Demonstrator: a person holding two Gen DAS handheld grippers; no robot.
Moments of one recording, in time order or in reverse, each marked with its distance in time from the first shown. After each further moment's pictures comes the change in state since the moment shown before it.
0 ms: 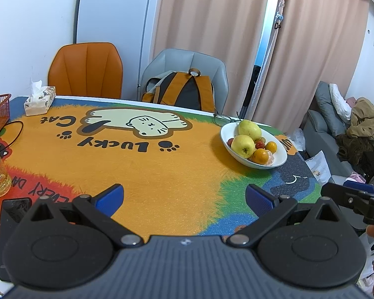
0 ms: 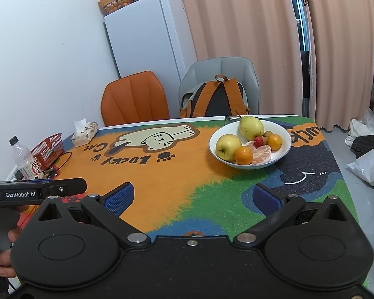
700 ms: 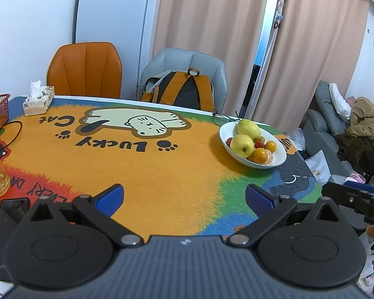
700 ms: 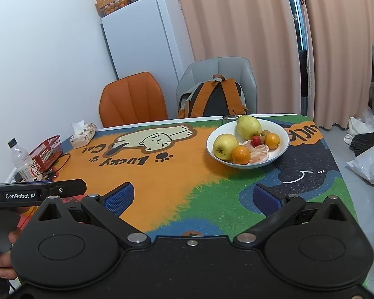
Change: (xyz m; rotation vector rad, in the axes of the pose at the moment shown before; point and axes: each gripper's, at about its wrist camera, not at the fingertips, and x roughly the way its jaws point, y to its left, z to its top) left arm 0.000 -0.001 -0.001 0.000 -0.001 0.000; right arm 0.000 -0.005 -0.001 0.011 -0.004 -0.001
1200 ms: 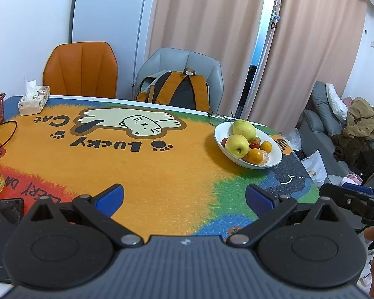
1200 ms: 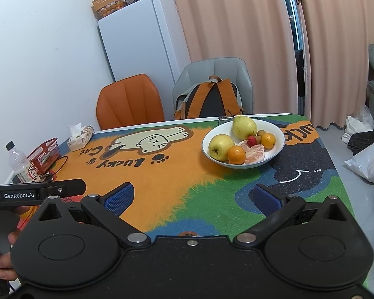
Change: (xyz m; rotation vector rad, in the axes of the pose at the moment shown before) left arm 0.005 -0.004 0.000 -0.003 0.000 -0.021; right arm 0.000 -0.006 -0.002 0.014 -0.009 -0.011
